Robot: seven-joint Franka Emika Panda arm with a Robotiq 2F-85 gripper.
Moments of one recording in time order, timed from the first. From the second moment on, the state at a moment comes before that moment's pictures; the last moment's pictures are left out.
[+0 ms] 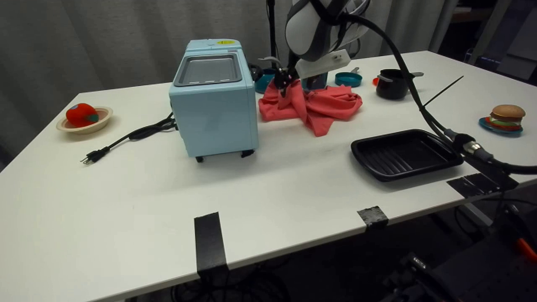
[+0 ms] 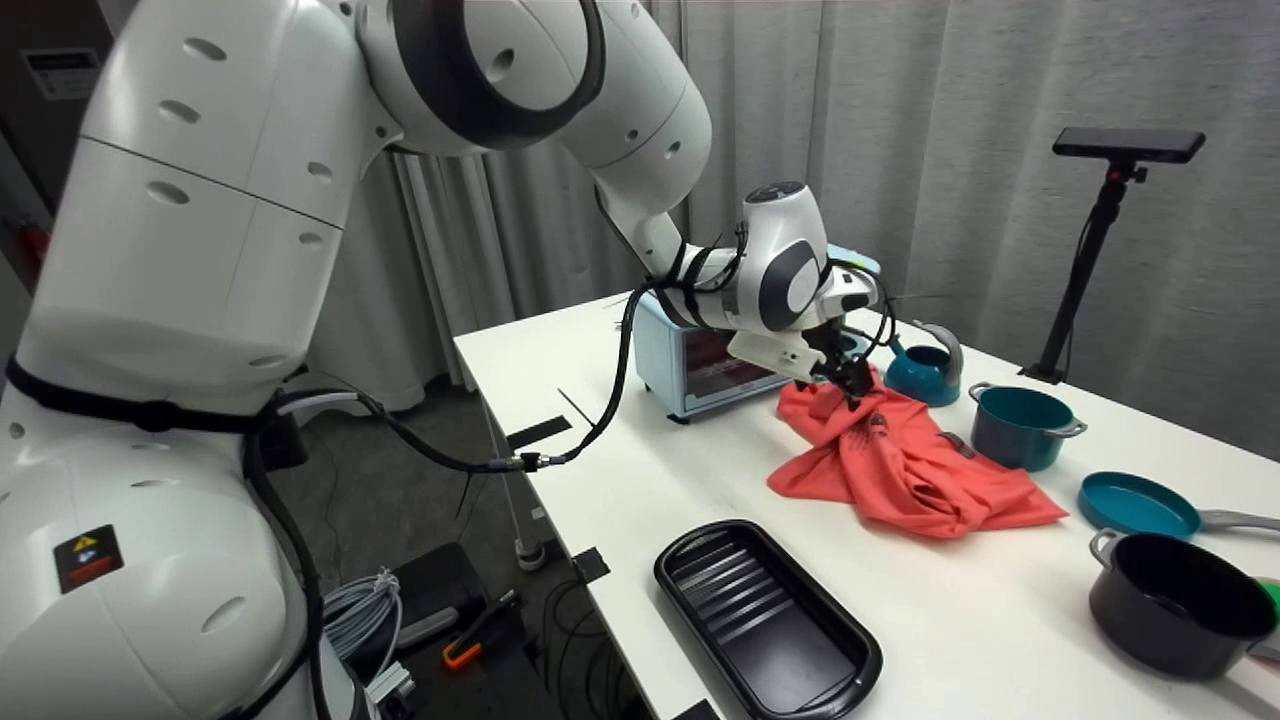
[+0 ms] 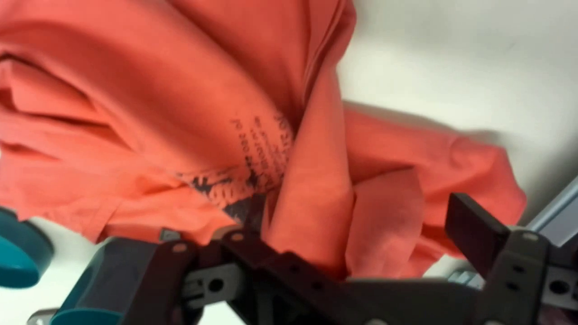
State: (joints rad) arm 0.18 0.59 -0.09 -1.84 -0.16 2.79 0.24
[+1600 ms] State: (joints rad) arm 0.10 0.60 0.00 -1.92 -0.08 2.48 0.12
